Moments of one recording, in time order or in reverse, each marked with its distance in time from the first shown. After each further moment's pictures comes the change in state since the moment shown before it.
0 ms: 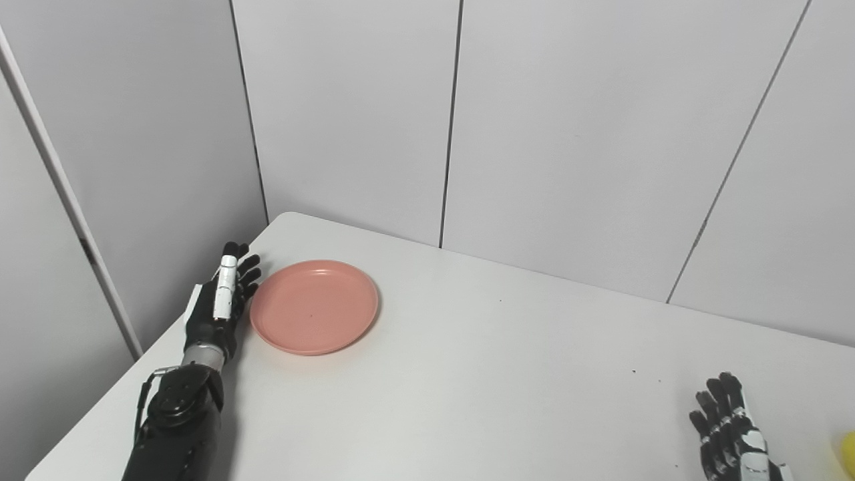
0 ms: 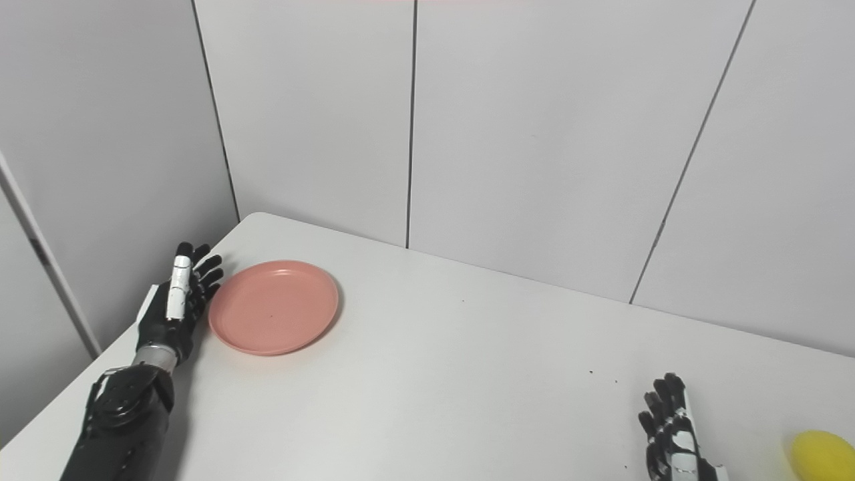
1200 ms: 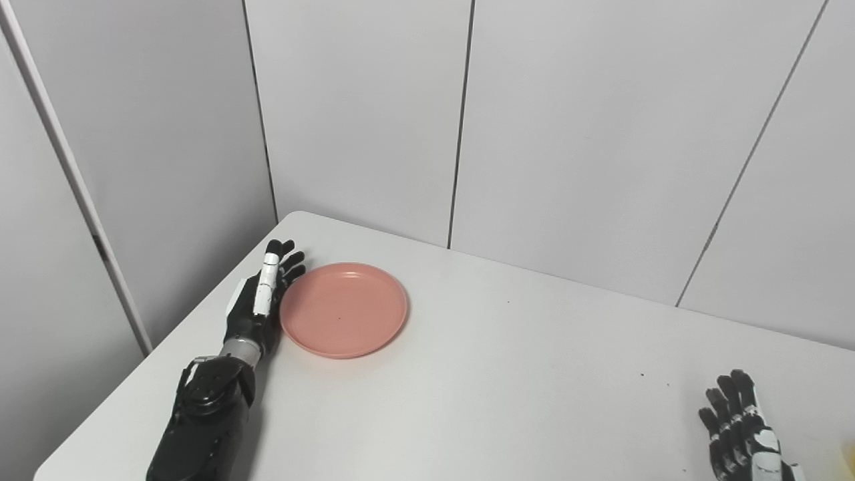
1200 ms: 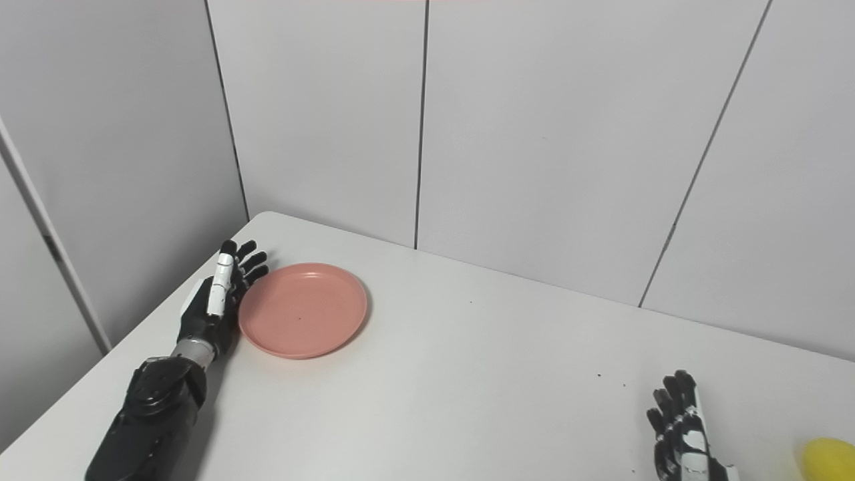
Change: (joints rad) left arm -0.031 -0.001 -0.119 0.028 -0.022 0.003 -0.060; right arm -0.001 0.005 -0.002 -0.038 -0.003 0.019 -0.012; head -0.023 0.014
